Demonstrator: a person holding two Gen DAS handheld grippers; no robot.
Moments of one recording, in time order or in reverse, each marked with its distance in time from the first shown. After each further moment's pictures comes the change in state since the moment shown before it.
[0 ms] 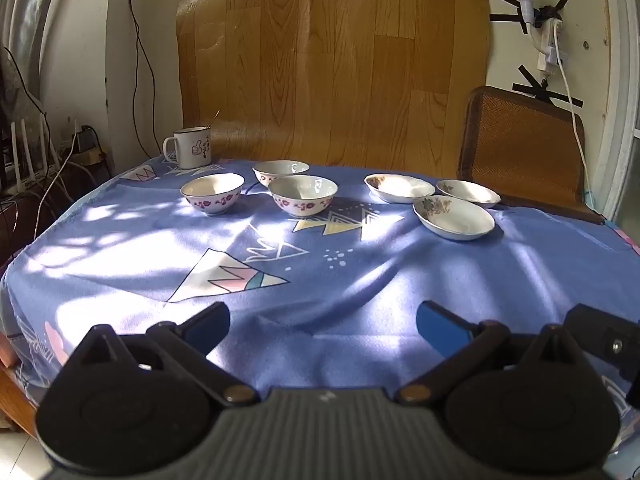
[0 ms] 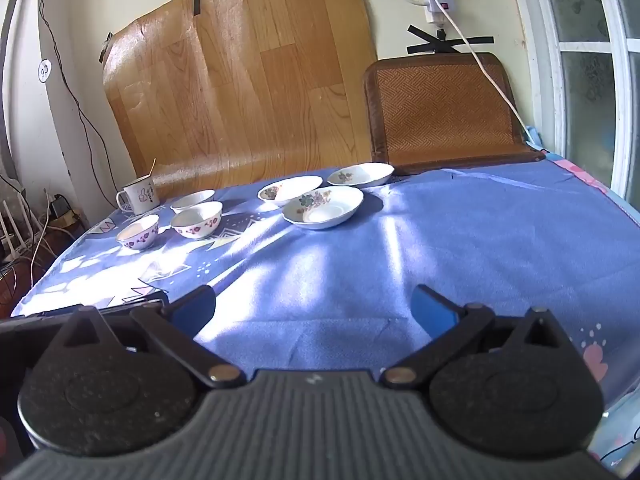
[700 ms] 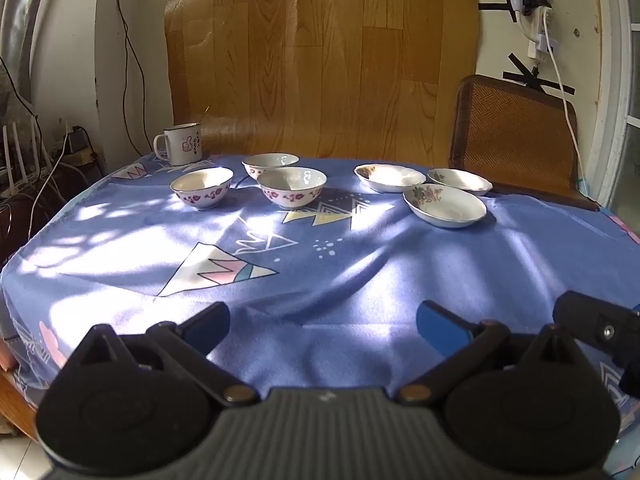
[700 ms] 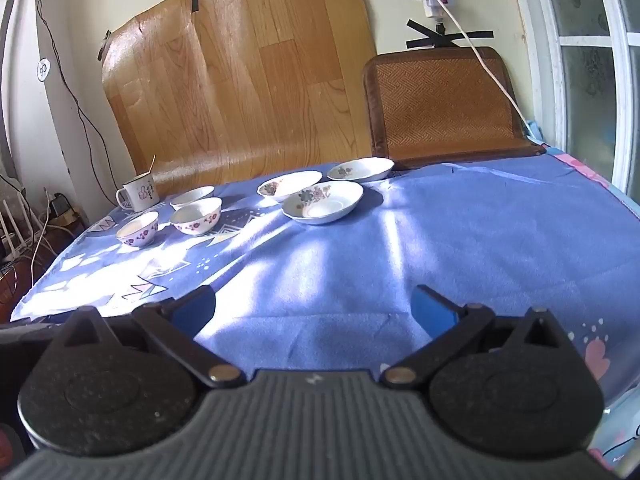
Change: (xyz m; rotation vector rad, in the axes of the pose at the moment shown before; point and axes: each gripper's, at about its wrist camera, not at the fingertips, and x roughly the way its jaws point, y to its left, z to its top) left arm 0.001 -0.006 -0.008 0.035 0.020 -0.006; right arm 0.001 -0.001 -0.003 0.007 0.004 0.005
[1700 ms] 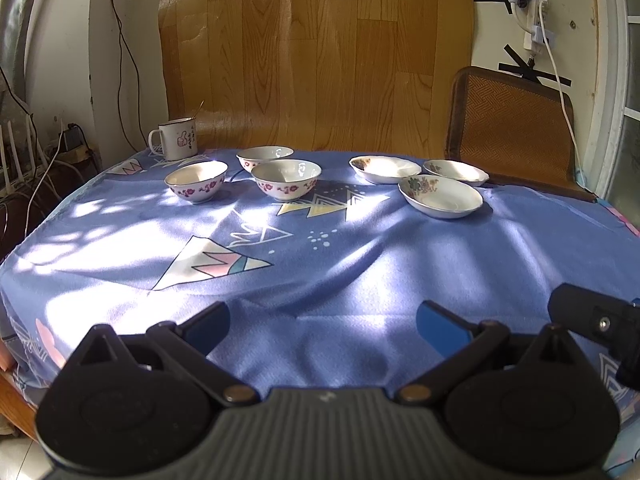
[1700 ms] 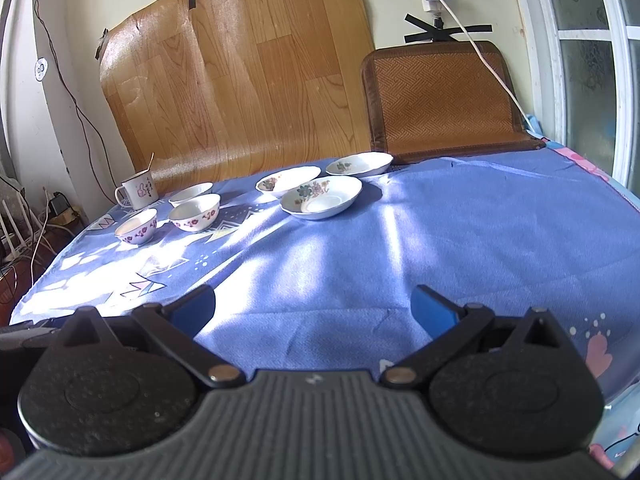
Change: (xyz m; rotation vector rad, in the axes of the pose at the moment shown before) left arm 0.003 -0.004 -0.003 0.010 0.017 -0.005; right arm 0.004 -0.001 -0.004 0.007 0.009 0.000
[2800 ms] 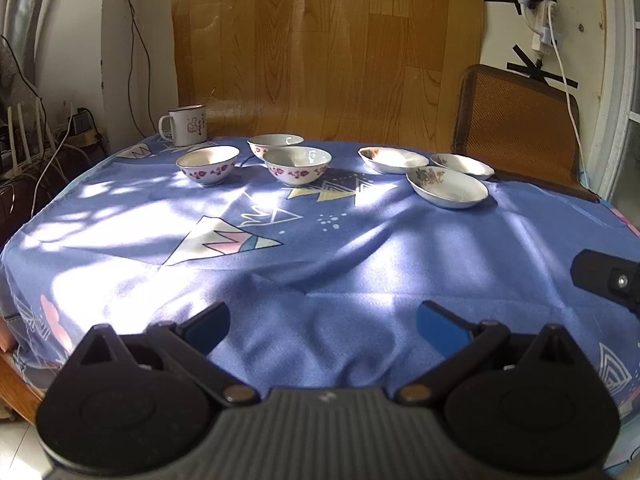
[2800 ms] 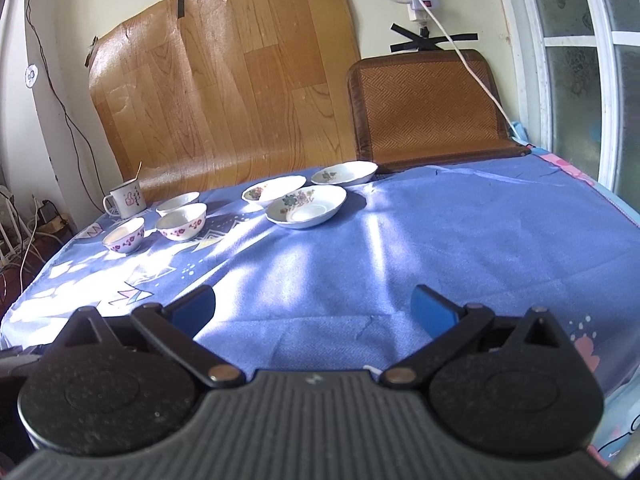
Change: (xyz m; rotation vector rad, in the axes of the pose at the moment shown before) left arm -0.012 0.010 -0.012 -0.041 0.015 0.010; right arm -0.011 -0.002 0.001 0.017 -0.046 -0.044
